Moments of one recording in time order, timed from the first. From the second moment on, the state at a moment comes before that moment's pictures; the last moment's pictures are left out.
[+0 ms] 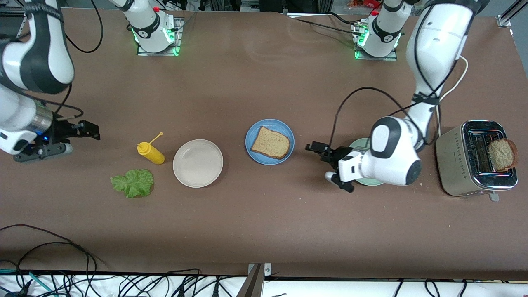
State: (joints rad) left arm -0.15 0.69 -0.14 -1.48 -0.66 1.86 0.41; right arm 0.17 0.22 -0.23 -1.77 0.04 1.93 -0.31
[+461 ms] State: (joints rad) left arm -0.10 0.47 -0.13 -1.47 -0.24 1.74 0.34; right arm 0.17 0.39 -0.22 -1.81 0.04 2.15 -0.33
